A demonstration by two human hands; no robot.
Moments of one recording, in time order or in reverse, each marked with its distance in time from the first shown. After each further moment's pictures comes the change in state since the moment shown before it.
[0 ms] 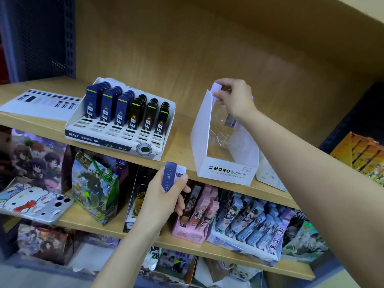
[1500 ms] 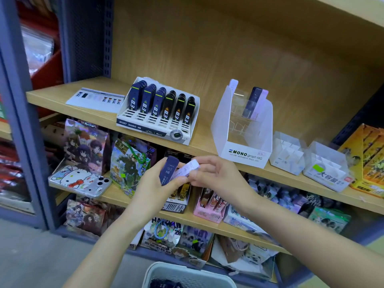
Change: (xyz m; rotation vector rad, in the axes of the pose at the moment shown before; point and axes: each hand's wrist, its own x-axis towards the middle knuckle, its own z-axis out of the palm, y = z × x) left_hand -0.049 0.017 -0.072 0.341 -0.036 0.191; right_hand -0.211 -0.062 0.027 0.563 -0.525 0.363
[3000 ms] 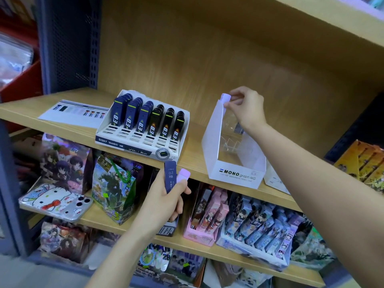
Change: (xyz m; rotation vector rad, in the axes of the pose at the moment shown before) left_hand 0.036 0.009 0.039 -0.255 0.008 -0.129; right_hand 0.162 -0.056 -0.132 -0.598 0.667 -0.406
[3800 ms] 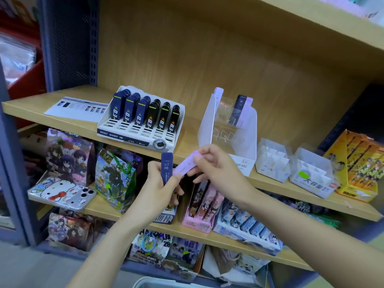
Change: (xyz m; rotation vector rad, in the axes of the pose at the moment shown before) left_hand -0.014 0.002 -0.005 0.147 -0.026 0.005; right_hand -0.176 -0.046 -0.018 0.584 -0.560 0.218
